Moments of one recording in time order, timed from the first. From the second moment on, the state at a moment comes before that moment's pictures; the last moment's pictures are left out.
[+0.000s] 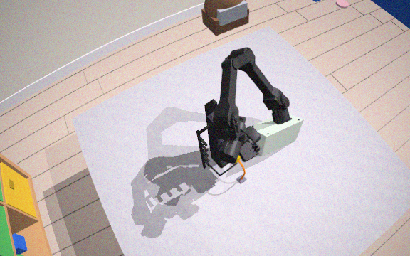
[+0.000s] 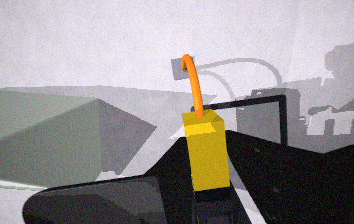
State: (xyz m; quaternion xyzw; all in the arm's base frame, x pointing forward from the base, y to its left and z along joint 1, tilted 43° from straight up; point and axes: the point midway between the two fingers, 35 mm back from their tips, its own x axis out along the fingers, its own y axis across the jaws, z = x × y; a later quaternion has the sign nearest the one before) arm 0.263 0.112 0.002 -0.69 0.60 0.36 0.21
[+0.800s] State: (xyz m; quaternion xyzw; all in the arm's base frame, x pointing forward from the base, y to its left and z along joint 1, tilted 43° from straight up) arm 0.263 0.113 -0.003 -0.70 0.60 0.34 0.19
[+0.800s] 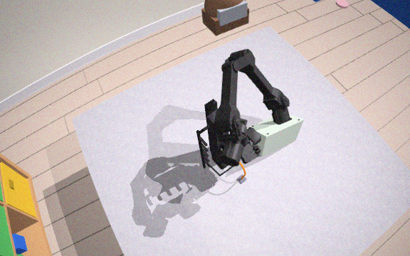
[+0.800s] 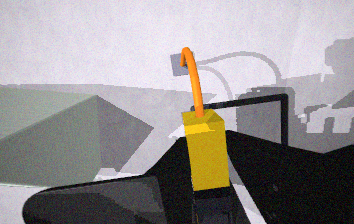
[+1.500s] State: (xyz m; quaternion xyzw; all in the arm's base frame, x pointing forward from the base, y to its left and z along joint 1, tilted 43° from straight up) arm 0.258 0.136 -0.019 -0.69 0.60 0.36 0.20
